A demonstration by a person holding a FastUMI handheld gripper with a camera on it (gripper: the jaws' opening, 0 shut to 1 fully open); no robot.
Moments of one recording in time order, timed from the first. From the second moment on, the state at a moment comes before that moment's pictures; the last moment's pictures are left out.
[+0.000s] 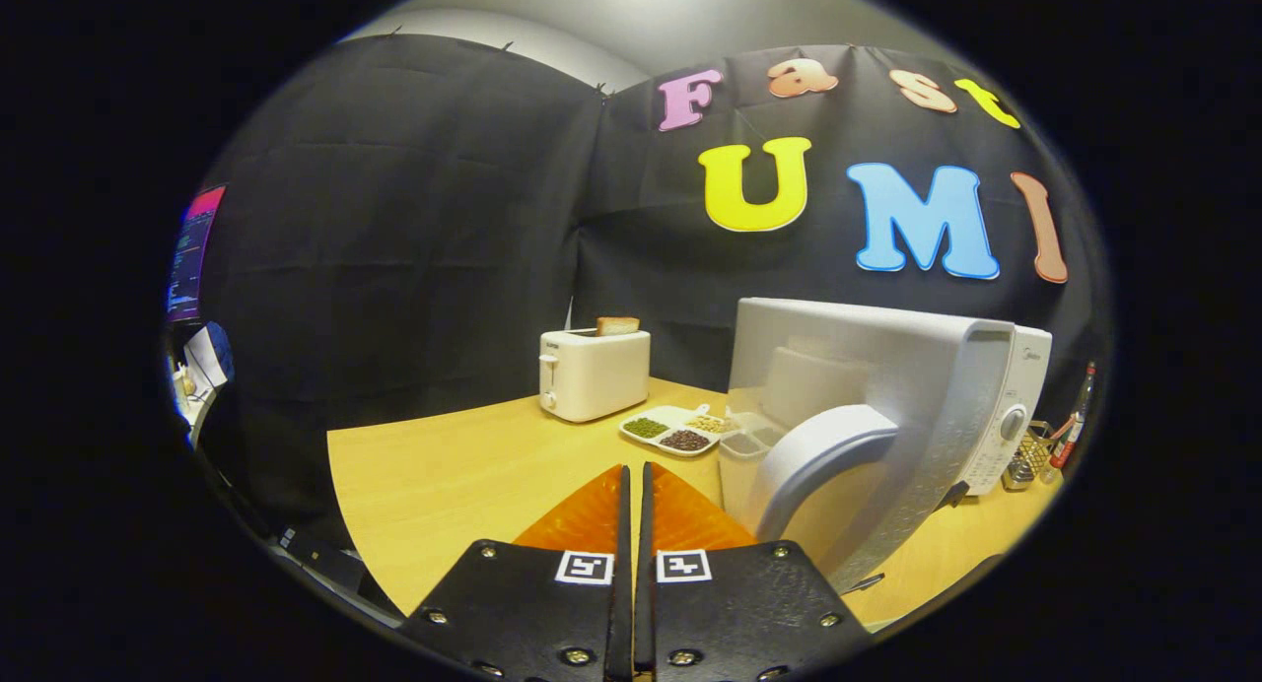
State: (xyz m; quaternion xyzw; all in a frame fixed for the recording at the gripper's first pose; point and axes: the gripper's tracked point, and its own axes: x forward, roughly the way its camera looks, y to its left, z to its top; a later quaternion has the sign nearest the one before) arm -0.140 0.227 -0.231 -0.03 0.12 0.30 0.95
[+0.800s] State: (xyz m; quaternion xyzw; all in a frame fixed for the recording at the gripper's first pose) arm -0.004 0.030 -0.247 0.00 0.13 0.11 0.99
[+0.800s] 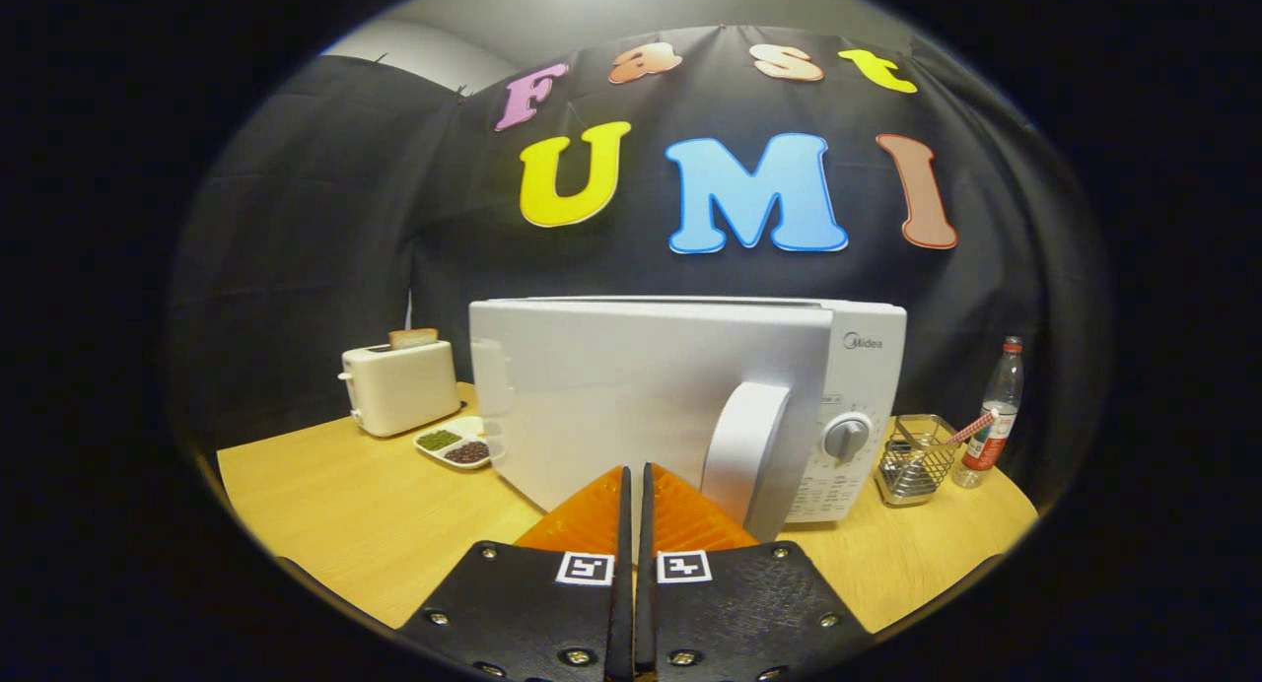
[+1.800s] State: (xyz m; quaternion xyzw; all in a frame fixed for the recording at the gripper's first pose) arm 0.099 0.013 -0.265 0.02 0.14 0.02 0.99
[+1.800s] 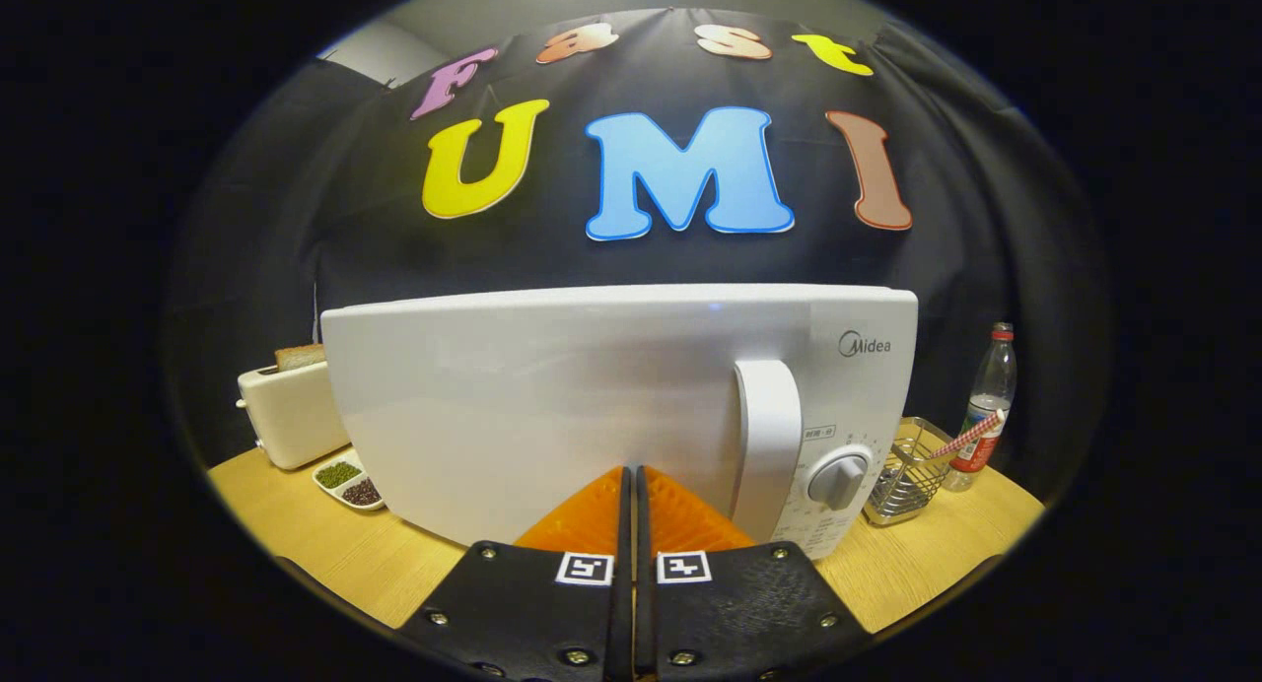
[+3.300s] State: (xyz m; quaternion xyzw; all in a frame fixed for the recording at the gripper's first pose) arm -0.017 0.015 0.020 -0.02 -0.02 0.03 1.00
